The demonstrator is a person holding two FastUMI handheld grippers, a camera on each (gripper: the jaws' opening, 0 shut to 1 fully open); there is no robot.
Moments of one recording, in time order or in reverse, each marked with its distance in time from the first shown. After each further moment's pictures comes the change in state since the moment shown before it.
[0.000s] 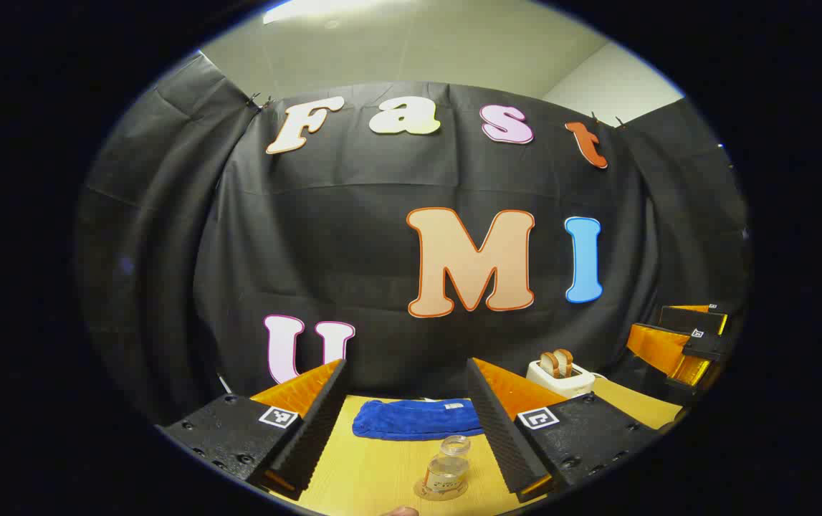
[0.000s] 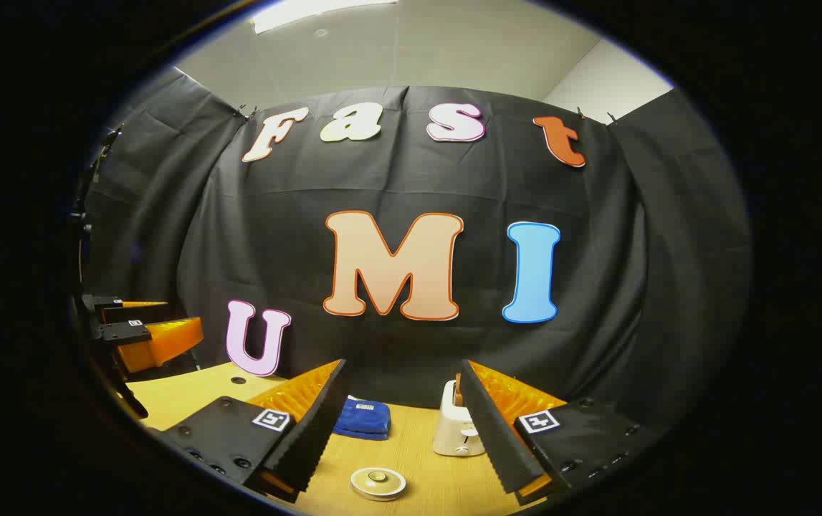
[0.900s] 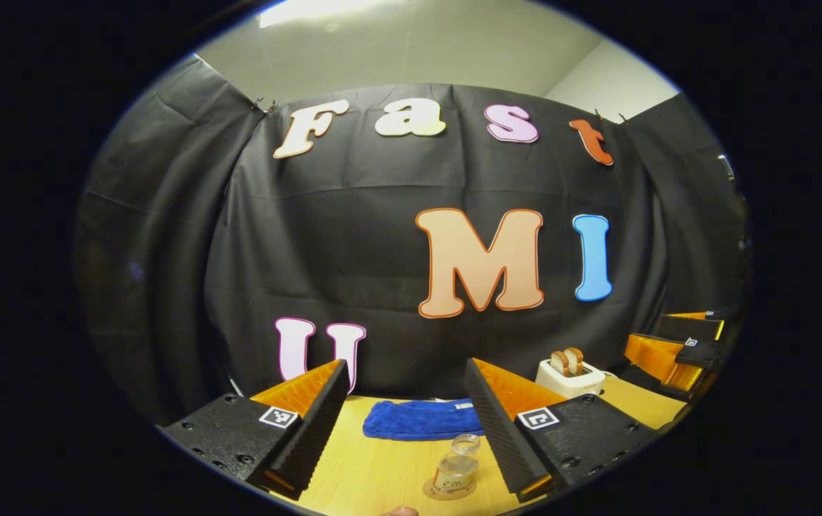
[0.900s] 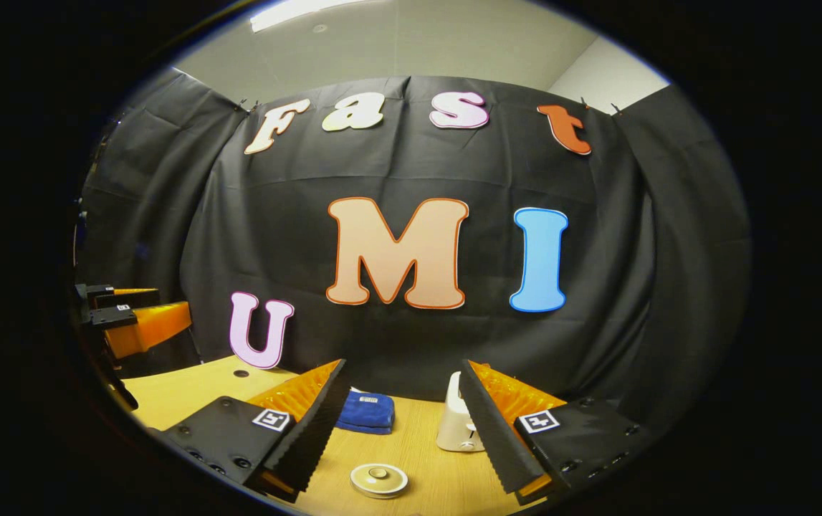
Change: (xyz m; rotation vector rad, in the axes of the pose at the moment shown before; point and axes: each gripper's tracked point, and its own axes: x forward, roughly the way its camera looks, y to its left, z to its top) left arm -0.004 0.009 -0.003 0.020 0.002 0.043; right arm 0.013 0.000 -0.024 0.002 0.047 0.021
